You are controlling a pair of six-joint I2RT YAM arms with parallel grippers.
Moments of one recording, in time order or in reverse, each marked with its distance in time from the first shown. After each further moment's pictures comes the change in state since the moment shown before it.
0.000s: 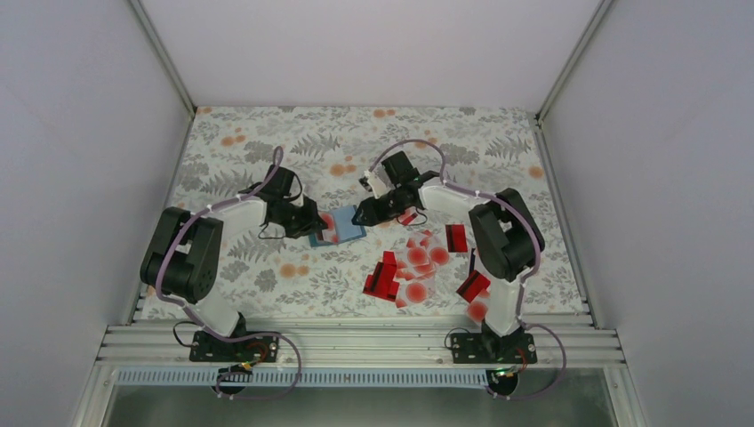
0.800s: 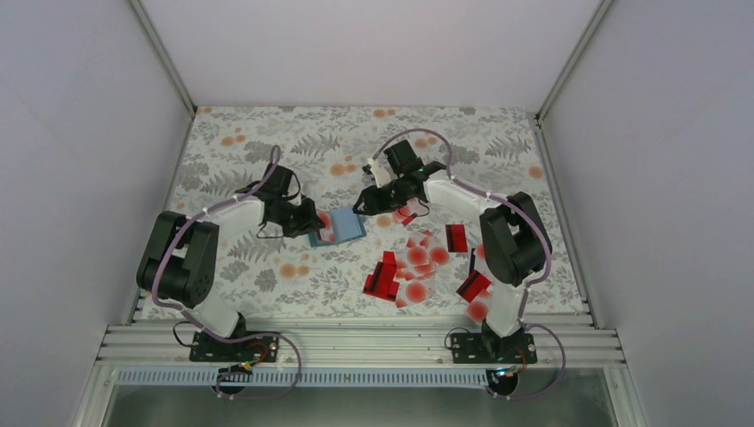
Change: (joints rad) left arm 0.005 -0.034 0.007 -0.043 -0.036 0.002; right arm -0.010 -0.043 0.081 -0.087 0.049 0.069
